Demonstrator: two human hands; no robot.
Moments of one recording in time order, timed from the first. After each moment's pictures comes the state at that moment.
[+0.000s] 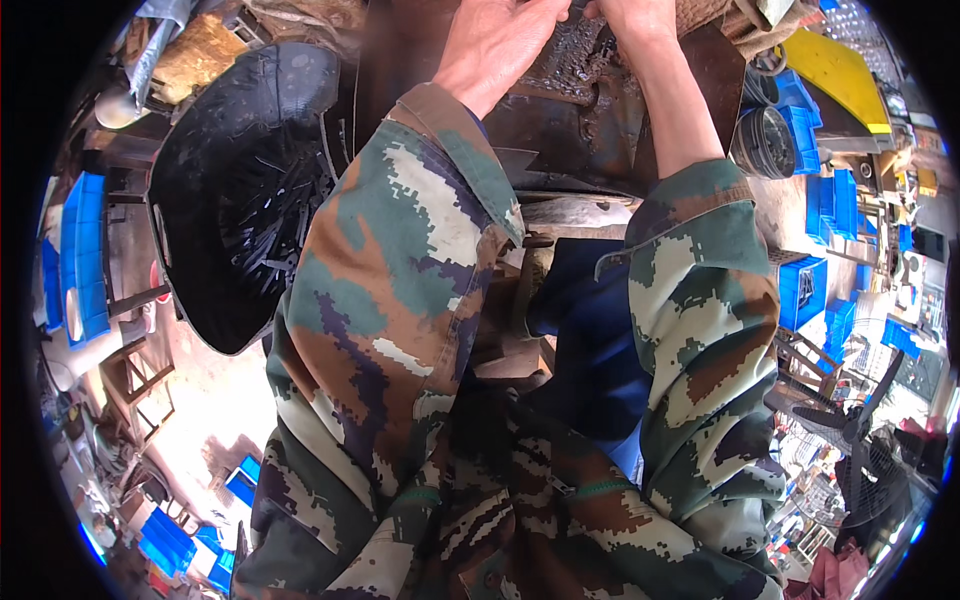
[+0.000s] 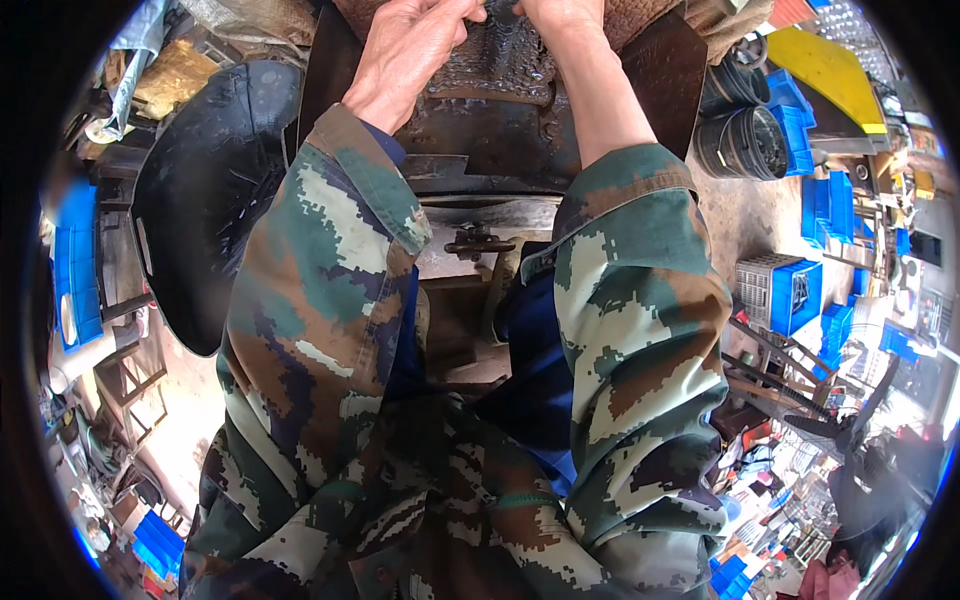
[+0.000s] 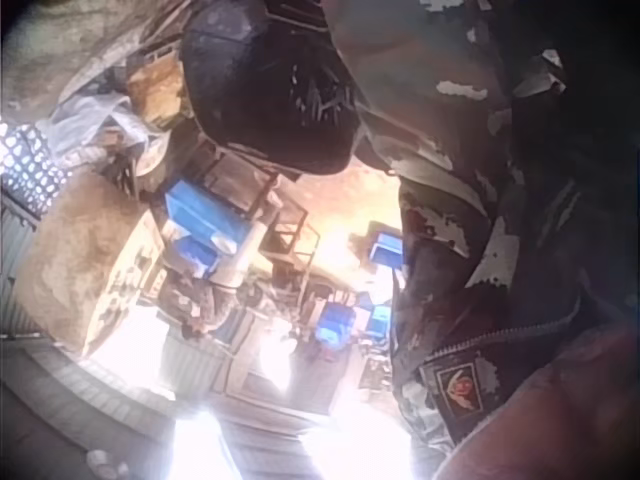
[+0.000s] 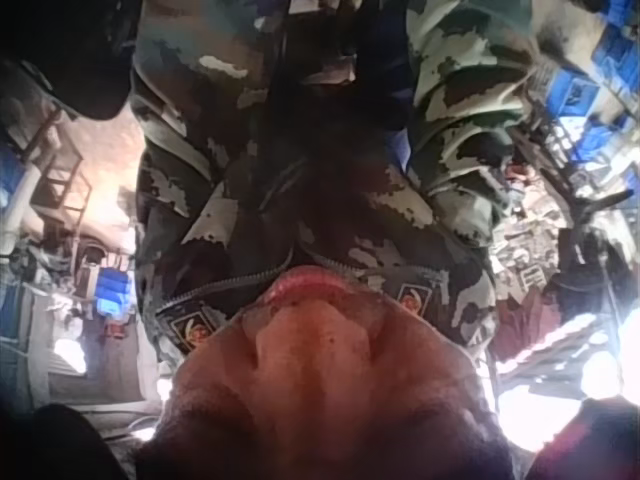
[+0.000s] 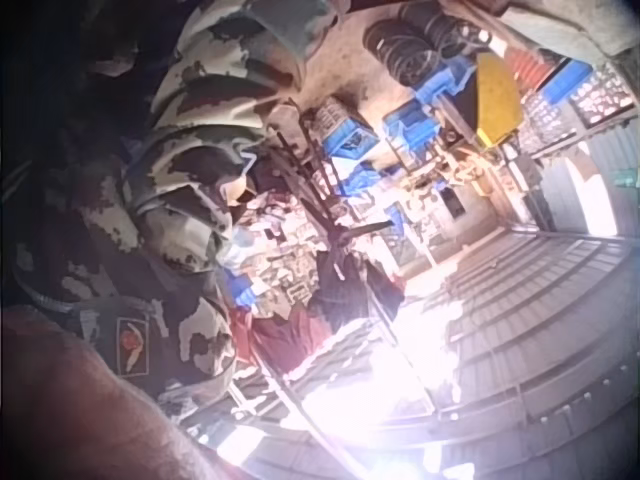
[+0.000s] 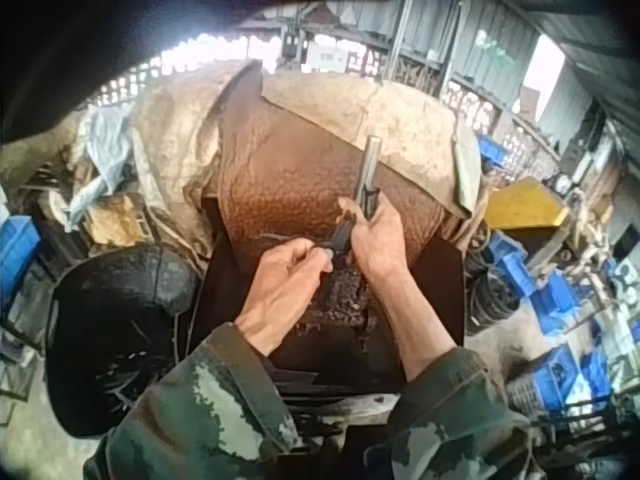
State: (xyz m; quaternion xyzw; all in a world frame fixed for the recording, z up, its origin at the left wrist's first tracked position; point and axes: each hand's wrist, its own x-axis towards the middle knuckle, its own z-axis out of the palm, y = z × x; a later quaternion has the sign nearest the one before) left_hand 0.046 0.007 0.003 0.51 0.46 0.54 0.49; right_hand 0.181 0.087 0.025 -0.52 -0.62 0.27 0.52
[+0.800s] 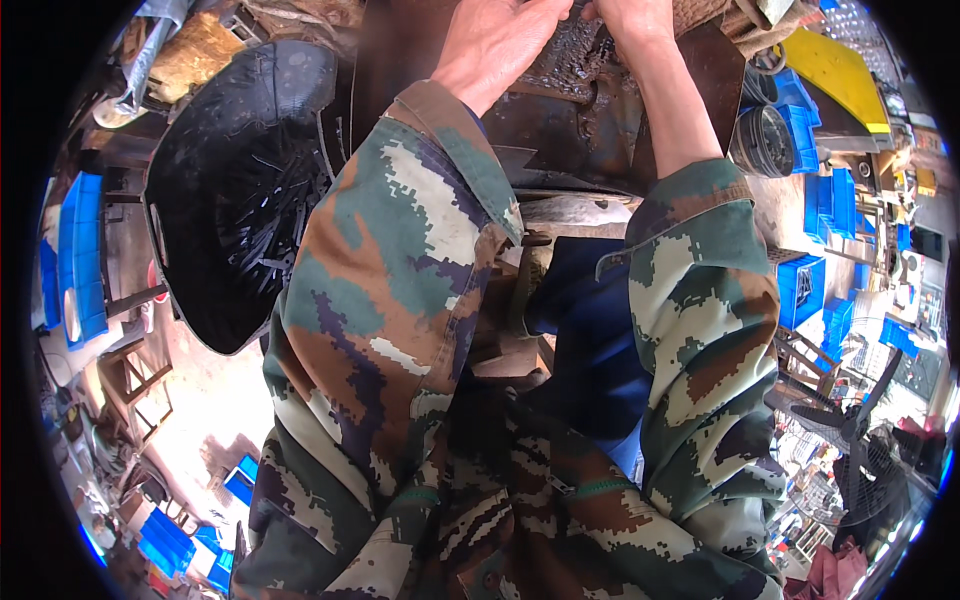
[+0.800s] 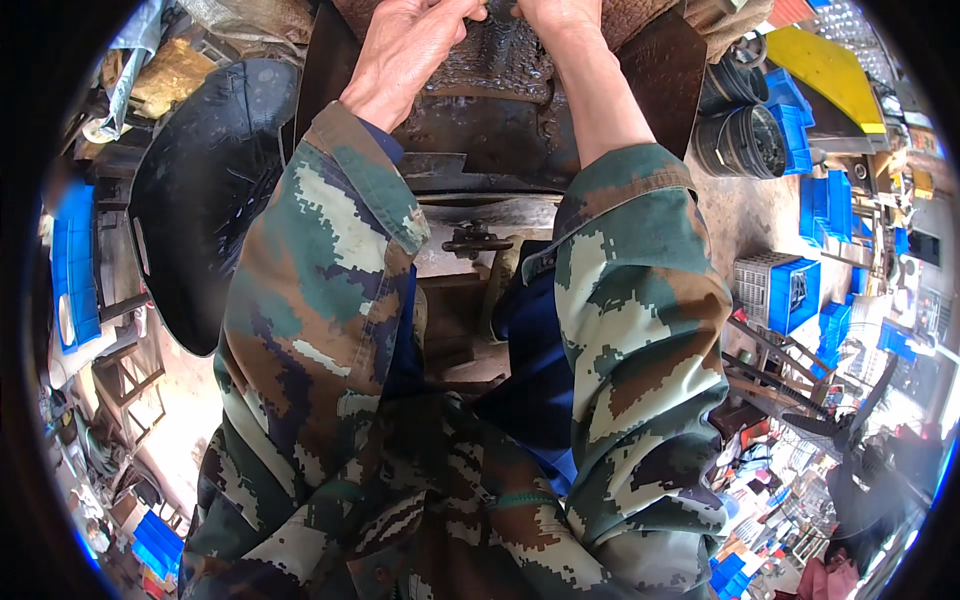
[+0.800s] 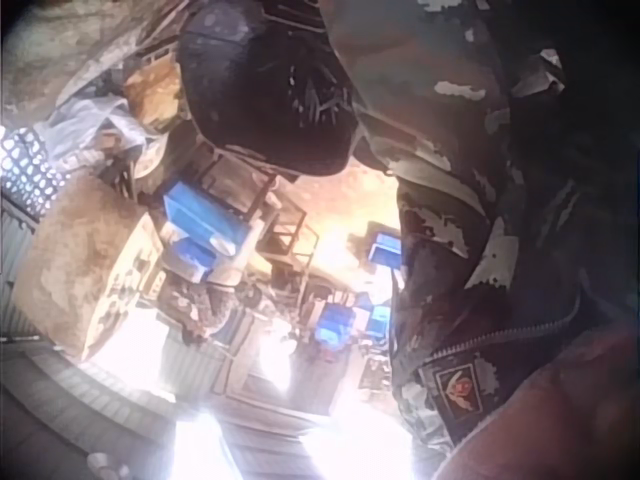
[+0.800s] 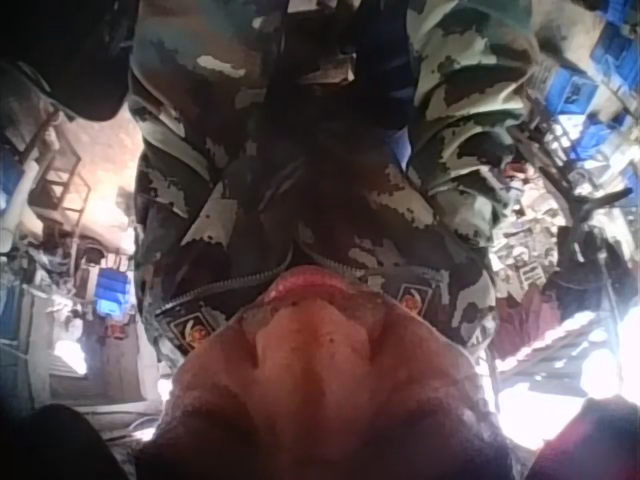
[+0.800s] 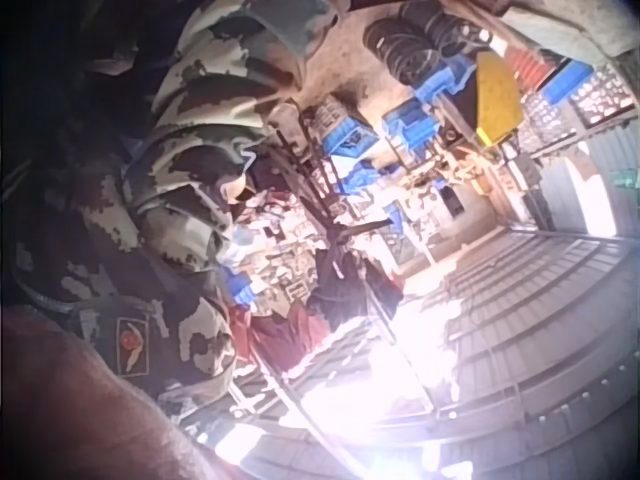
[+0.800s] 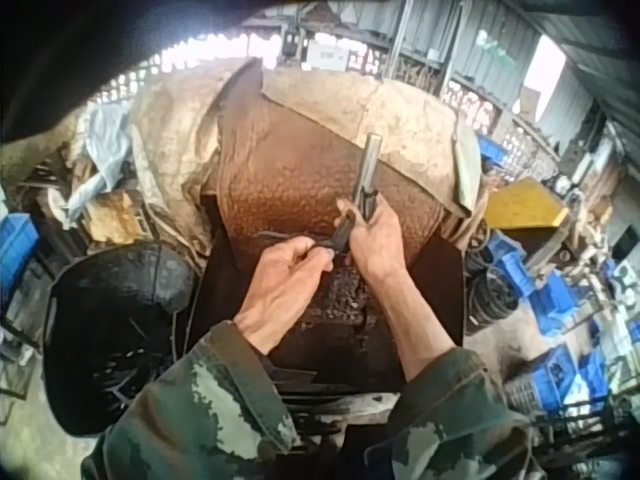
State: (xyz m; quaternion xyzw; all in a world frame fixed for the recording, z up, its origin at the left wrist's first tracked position) left_hand 0.049 0.006 0.009 0.54 0.48 0.54 0.44; right_hand 0.184 0.092 0.018 -0.48 -0.63 0.29 0.54
